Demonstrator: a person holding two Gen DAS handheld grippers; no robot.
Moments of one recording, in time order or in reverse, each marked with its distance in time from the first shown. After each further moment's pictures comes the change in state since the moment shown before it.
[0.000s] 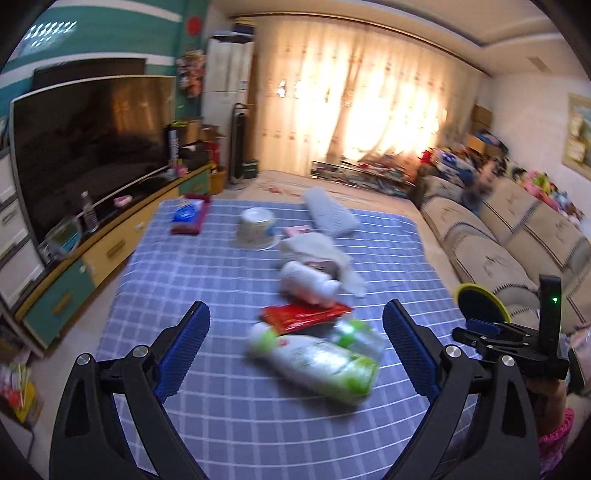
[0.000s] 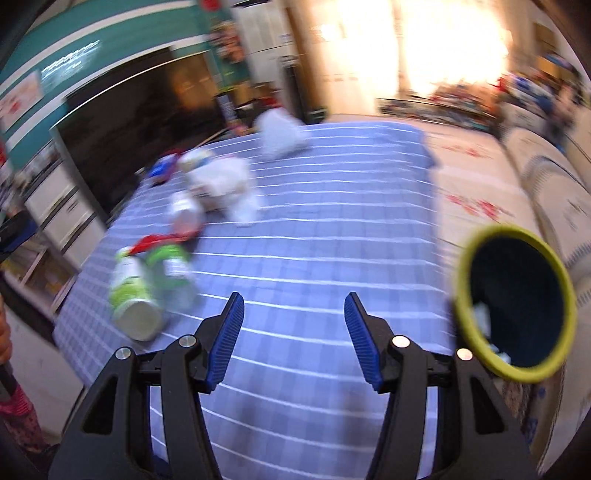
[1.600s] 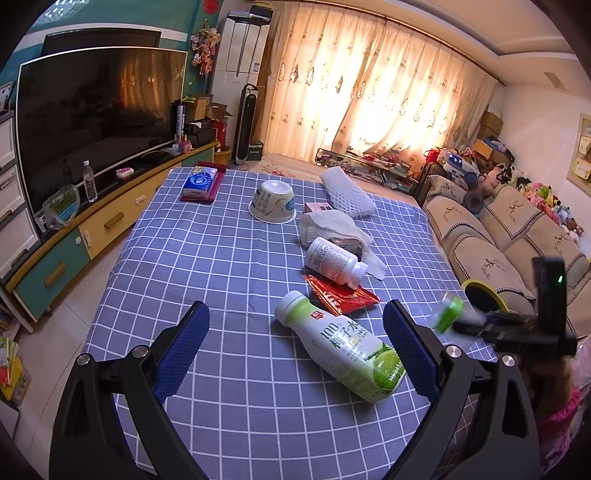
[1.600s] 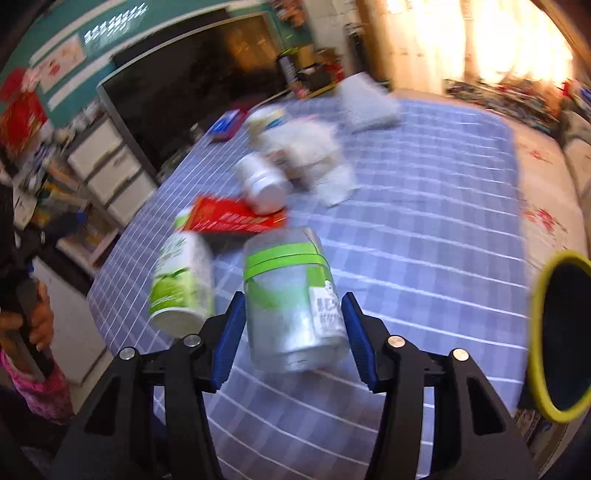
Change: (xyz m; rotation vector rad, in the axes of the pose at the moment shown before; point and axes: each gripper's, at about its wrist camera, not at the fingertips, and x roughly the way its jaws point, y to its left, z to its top) left arm 0.029 0.017 -0.022 -0.058 0.057 -0.028; right arm 0.009 -0.010 0.012 -0.003 0.079 0.083
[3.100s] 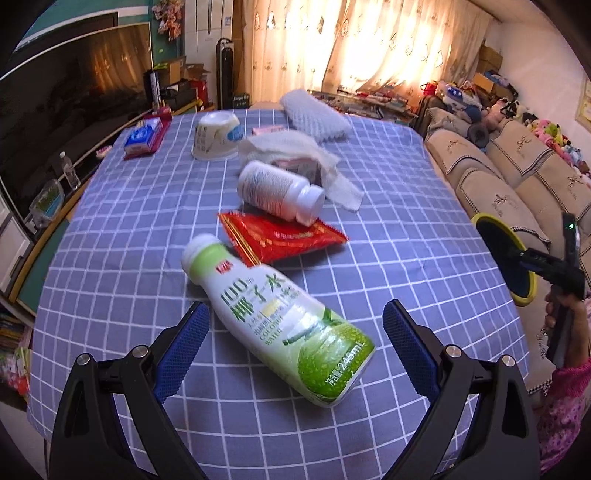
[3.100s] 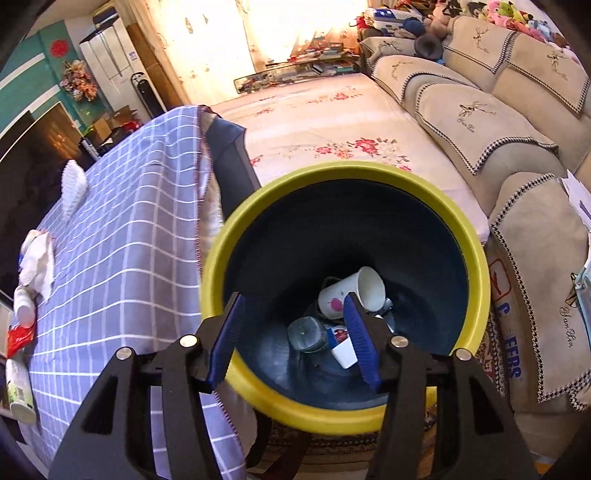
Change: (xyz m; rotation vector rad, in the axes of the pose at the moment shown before) left arm 0.090 -0.080 -0.033 0.112 0.234 0.047; right arm -0.032 -0.225 -0.048 0.480 -0.080 -0.432
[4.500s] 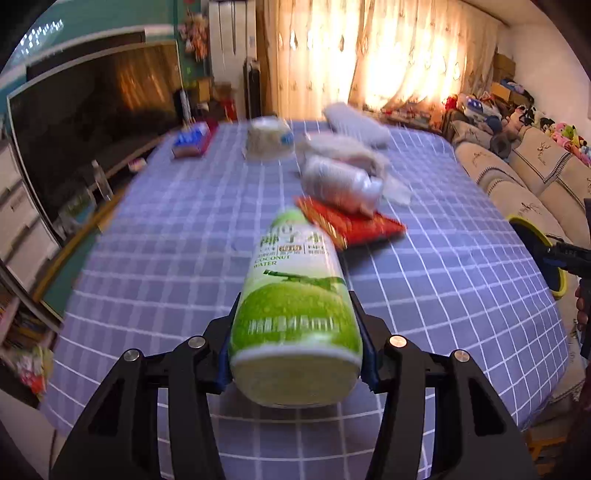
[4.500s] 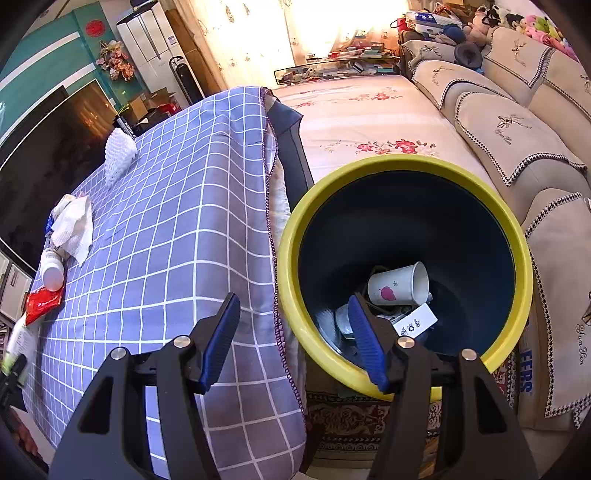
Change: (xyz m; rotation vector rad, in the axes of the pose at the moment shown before) left arm -0.016 0.044 -0.033 0.003 -0.123 0.127; right arm -0.006 0.043 -0.020 -0.093 0.032 0.095
